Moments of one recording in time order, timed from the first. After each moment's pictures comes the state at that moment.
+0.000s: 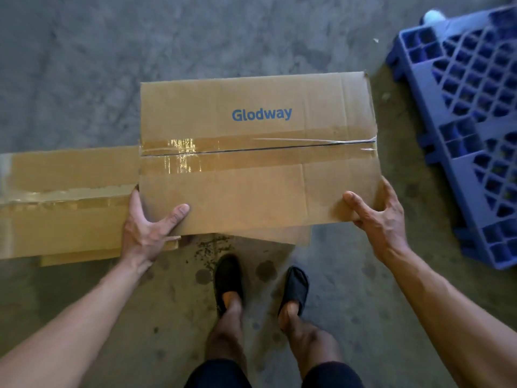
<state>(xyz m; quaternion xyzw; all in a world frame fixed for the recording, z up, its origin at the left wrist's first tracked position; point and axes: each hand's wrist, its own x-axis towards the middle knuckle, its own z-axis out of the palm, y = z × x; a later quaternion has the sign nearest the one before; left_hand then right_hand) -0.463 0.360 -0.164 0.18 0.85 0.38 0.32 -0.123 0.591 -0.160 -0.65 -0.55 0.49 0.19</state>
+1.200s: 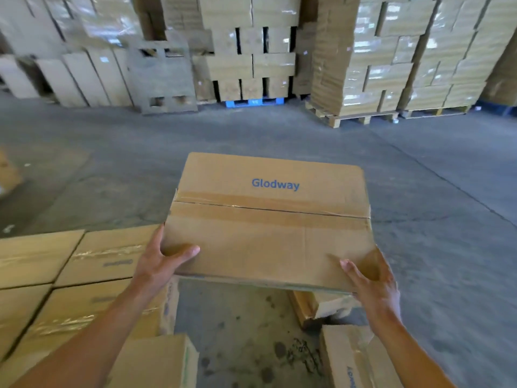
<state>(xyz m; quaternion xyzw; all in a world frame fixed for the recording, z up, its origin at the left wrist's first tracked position) -0.092 0.019 0.178 -0.28 0.80 0.50 -0.17 -0.219 0.423 0.152 -0.09 -0.82 0.57 -0.02</state>
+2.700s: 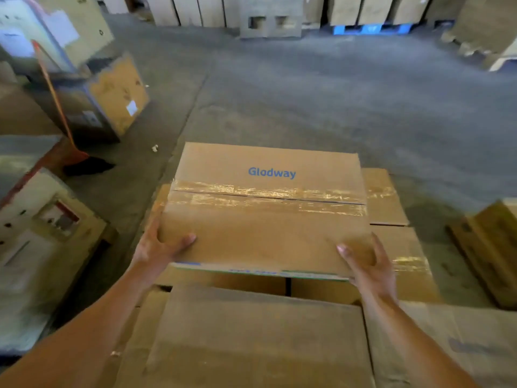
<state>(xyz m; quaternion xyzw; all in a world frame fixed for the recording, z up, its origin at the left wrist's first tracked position) 0.370 -0.707 0.087 -0.44 0.72 0.52 -0.12 0.154 -0.354 0.035 -0.03 -0.81 0.56 -0.17</state>
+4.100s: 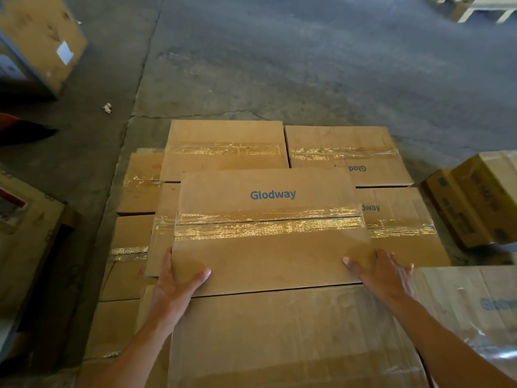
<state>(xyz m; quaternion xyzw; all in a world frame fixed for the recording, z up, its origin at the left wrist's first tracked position) 0.425 -0.725 -0.055 -0.47 0.69 0.55 -0.05 0.187 -0.386 -0.042 0.01 -0.97 0.09 -0.21</state>
